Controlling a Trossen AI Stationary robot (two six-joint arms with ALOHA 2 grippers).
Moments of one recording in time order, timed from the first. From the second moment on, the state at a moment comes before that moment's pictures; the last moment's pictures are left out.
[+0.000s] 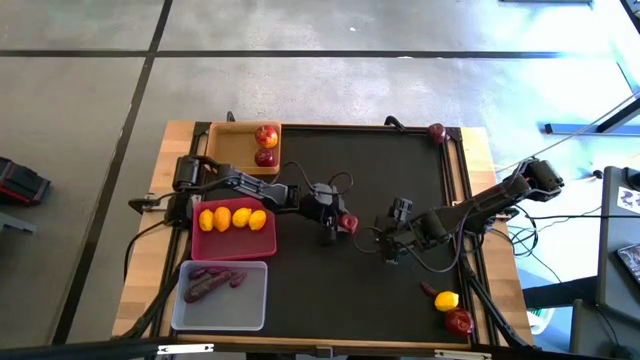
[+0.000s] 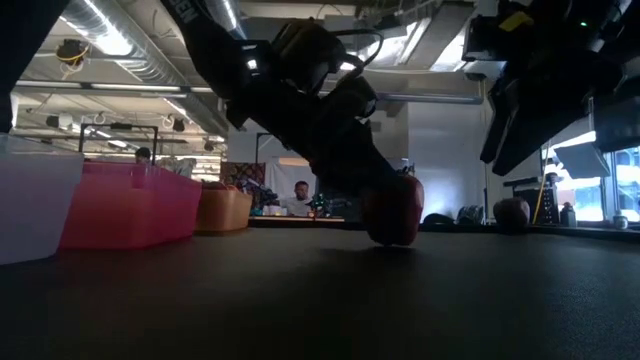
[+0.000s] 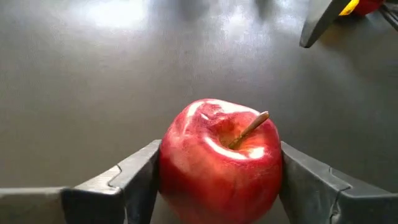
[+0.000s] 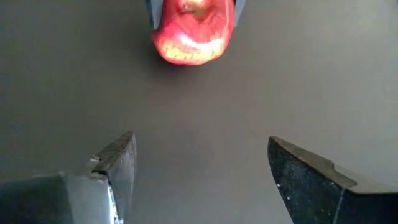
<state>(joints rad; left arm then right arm) 0.05 2.00 1.09 0.31 0.12 -0.06 0.40 1.42 0.92 -0.74 0.45 0.55</state>
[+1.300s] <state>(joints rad) 0.51 1.07 0.75 -0.26 -0.39 -0.21 0.25 1.44 0.92 -0.62 0.67 0.48</state>
